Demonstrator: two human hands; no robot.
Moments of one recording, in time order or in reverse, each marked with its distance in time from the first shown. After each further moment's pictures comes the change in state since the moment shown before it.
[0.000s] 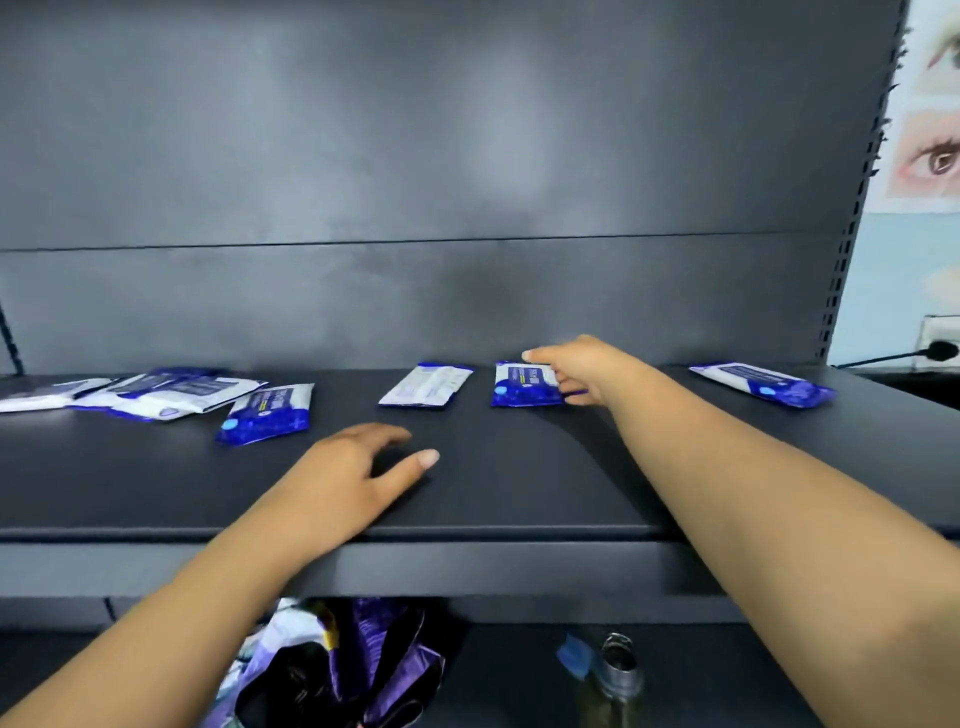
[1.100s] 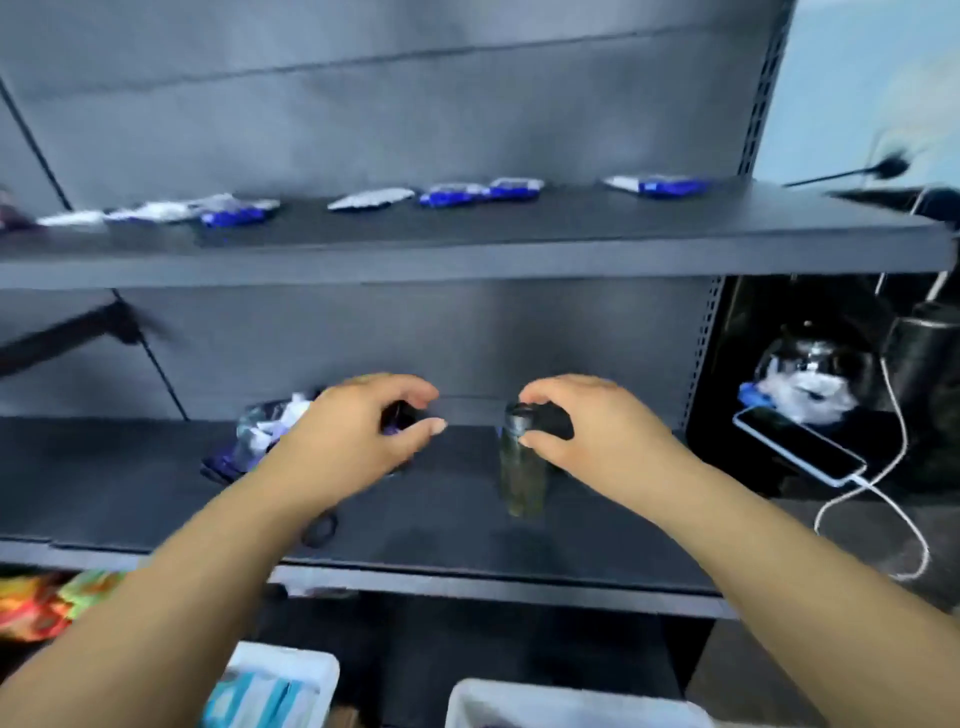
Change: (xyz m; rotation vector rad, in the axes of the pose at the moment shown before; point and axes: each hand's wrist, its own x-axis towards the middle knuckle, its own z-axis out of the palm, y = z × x) left_hand -0.199 0.160 0.083 -0.062 -0.084 -0.067; right_hand -0.269 0.227 -0.052 -0.620 -0.124 -0.551
